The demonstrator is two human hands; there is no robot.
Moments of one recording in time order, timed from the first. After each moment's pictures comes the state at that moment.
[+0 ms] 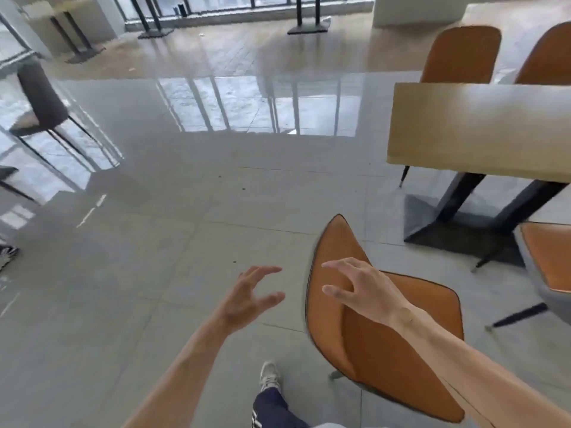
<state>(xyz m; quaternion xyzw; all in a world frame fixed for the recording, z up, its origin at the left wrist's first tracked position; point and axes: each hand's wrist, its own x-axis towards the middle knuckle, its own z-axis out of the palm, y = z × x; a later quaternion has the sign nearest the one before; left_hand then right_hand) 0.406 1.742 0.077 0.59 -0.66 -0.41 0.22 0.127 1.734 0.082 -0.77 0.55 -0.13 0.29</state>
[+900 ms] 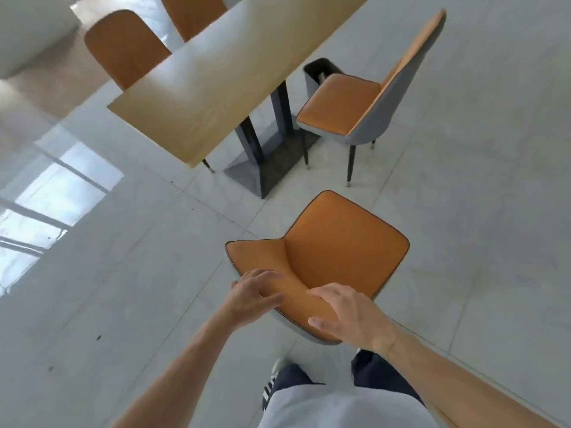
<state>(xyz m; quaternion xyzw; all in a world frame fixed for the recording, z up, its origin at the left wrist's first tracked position) 0.300 1.544 0.030 0.15 -0.91 -0.34 -0.19 0.232 1.784 0.012 -0.36 0.86 -0.22 0.28</state>
